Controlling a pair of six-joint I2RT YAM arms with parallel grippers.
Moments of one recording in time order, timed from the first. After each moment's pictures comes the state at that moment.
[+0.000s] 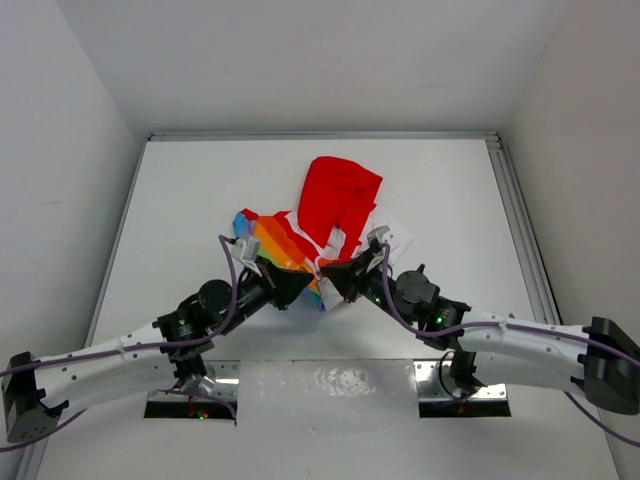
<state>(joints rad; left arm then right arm) -1.07 0.63 0.39 0.20 -0.26 -0.69 1.10 0.96 0.40 0.53 0.28 0.40</state>
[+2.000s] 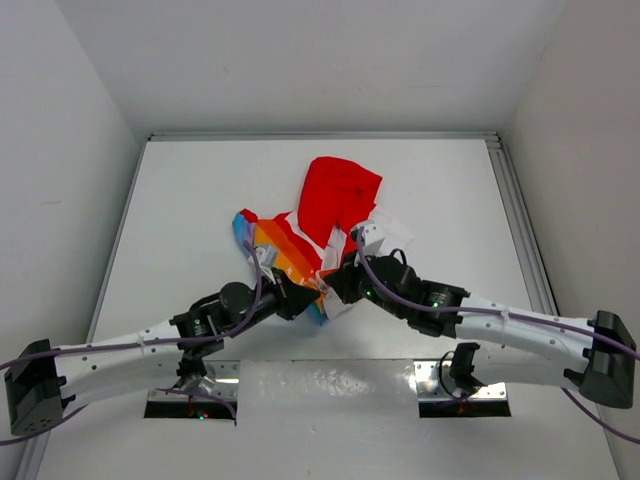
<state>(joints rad) -1.06 0.74 0.31 0.23 -0.17 -0.78 1.10 1.03 0.64 0.00 0.31 0.54</state>
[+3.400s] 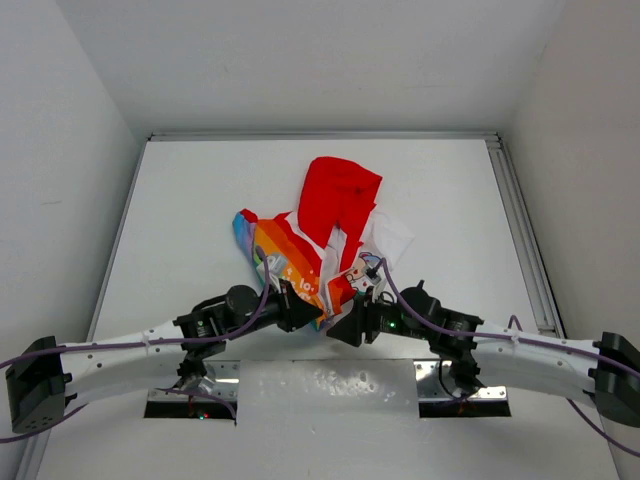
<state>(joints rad) -1.06 0.77 0.28 0.21 -0.03 -0.84 1.10 0.80 0.23 0.25 -0.13 0.75</state>
